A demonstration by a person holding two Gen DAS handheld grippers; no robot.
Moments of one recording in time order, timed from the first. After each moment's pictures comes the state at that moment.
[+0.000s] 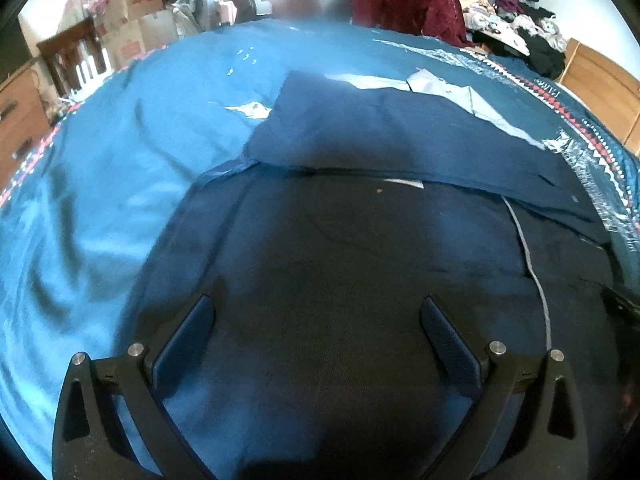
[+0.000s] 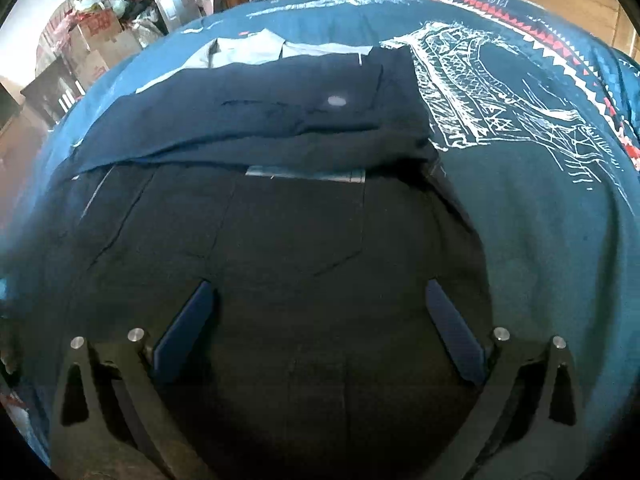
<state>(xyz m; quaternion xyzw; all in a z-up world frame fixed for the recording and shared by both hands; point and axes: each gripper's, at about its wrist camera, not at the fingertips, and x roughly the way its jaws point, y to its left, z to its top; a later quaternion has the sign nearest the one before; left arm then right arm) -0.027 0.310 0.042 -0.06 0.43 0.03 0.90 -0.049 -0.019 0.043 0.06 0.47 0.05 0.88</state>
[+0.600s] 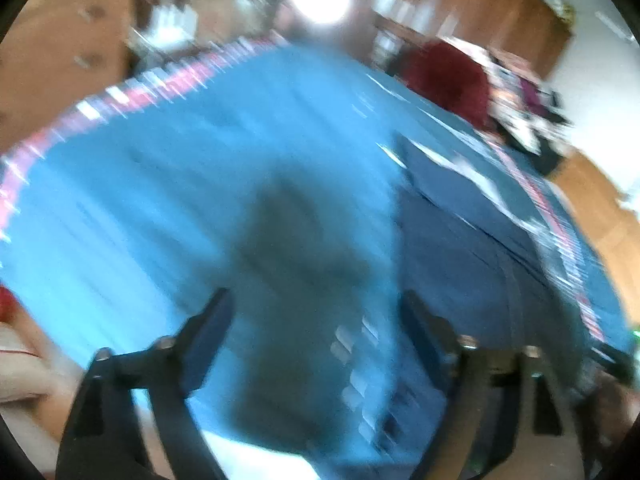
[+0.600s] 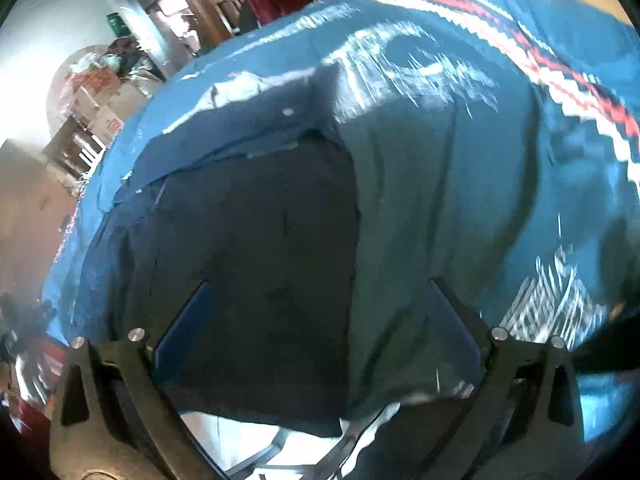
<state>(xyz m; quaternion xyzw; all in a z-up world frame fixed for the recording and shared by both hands) -0.207 0.498 0.074 -0.23 0.40 -0.03 0.89 -0.193 -0.098 0.099 0.17 0.45 0.05 0.87</state>
